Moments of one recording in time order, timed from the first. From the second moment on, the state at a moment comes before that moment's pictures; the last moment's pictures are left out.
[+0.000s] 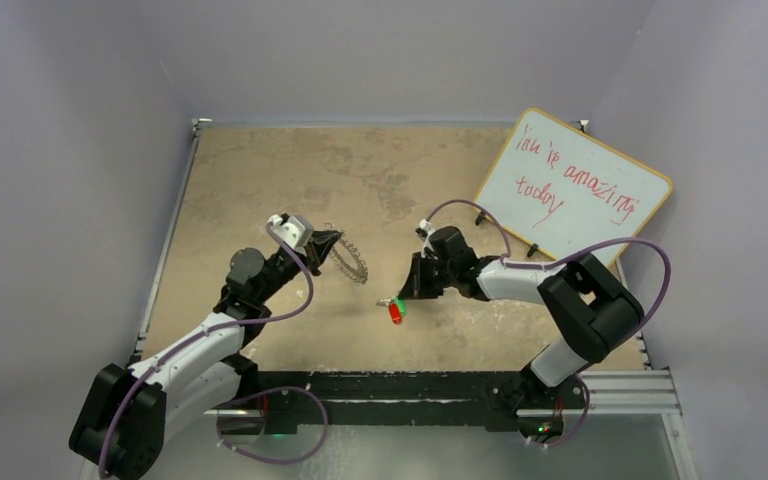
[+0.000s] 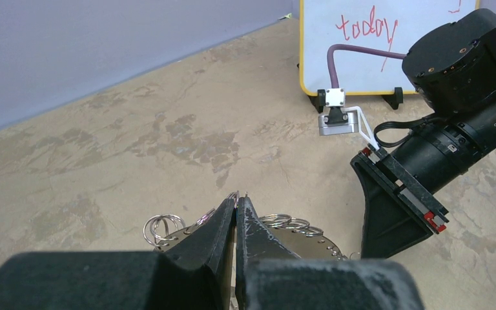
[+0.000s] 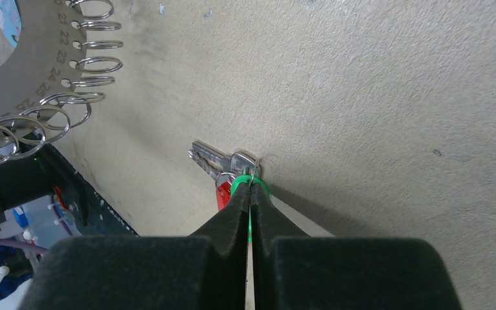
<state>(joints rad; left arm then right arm) -0.43 0.93 0.28 0.72 0.34 -0.05 0.66 1.59 0.65 0.09 -0.37 0.69</state>
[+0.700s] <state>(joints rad) -0.43 0.93 0.28 0.70 0.38 -0.05 0.66 1.39 0.82 -0.06 -0.16 0.33</state>
